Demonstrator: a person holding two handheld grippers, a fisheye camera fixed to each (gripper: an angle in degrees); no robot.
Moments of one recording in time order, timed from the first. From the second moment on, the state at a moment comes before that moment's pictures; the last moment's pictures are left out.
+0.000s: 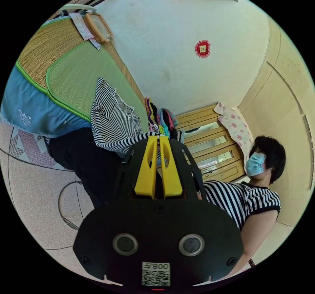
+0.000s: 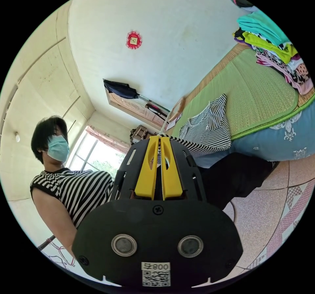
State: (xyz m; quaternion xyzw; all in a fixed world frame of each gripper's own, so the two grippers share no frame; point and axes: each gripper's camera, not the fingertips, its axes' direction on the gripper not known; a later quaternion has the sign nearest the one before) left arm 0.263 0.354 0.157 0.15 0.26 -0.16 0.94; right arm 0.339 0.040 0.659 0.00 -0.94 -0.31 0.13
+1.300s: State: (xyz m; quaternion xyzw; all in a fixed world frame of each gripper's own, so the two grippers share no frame) left arm 0.212 0.131 0.178 0.15 0.26 -0.19 0.94; right arm 0.281 -0.052 0.529 -0.04 -0.94 -0.30 0.16
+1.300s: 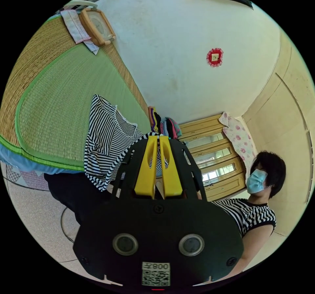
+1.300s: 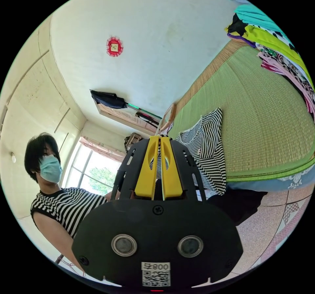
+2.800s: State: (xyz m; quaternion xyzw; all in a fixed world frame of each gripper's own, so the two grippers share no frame) left arm 0.109 -0.105 0.241 0.10 0.18 -0.28 0.94; right arm 0.125 -0.186 0.337 -0.12 -0.89 -0.36 0.26
